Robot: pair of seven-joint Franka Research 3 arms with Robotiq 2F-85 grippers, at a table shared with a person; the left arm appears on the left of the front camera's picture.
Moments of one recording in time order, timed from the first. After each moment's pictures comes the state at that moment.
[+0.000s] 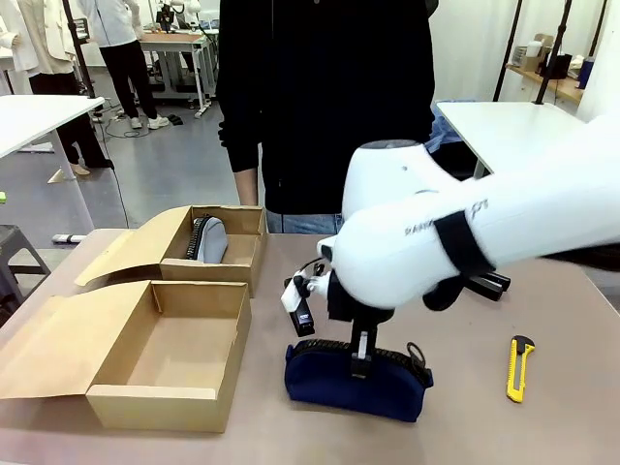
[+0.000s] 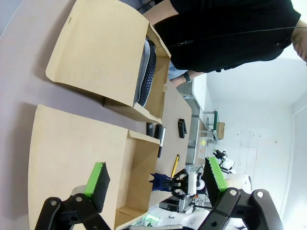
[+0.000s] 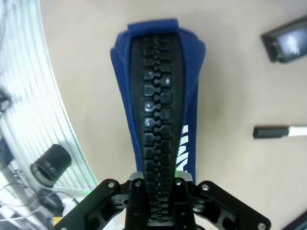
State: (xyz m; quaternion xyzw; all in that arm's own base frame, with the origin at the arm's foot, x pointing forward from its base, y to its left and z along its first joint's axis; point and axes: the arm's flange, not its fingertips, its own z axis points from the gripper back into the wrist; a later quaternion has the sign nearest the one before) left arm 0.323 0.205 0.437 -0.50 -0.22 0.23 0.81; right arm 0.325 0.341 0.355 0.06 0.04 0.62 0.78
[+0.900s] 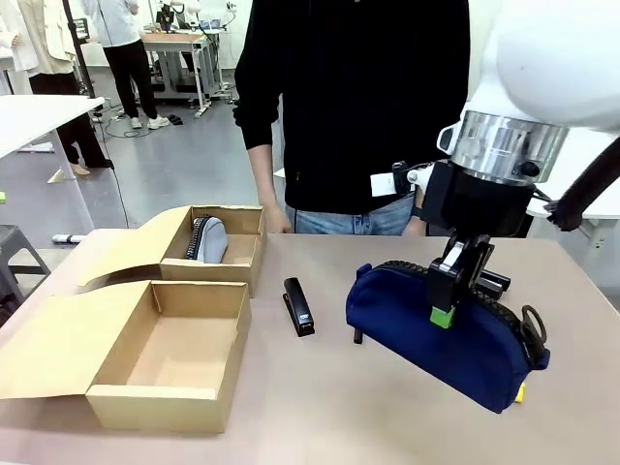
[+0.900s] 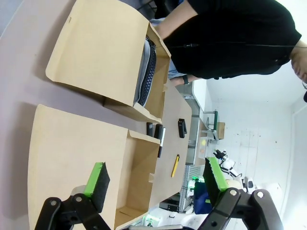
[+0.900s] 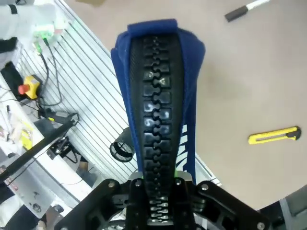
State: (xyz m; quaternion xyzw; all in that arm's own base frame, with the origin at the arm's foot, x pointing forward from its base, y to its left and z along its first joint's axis) left arm 0.323 0.205 0.437 -0.50 -0.22 0.23 0.81; right arm 0.275 0.249 0.520 0.11 0.05 0.40 0.91
